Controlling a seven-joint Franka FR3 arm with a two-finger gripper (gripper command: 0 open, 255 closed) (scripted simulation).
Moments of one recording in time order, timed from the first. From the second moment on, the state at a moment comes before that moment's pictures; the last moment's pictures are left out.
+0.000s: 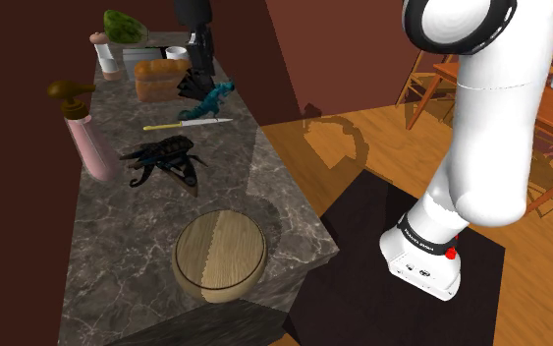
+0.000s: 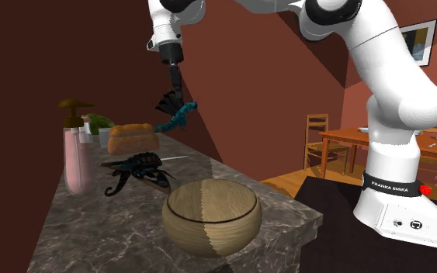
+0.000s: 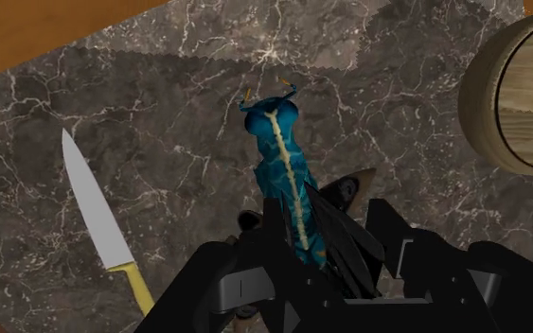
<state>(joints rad) 0.24 0.45 0.10 -1.18 -0.05 1.47 -0.37</state>
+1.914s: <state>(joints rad) 0.52 -0.02 0.34 -1.71 0.08 1.55 0.14</state>
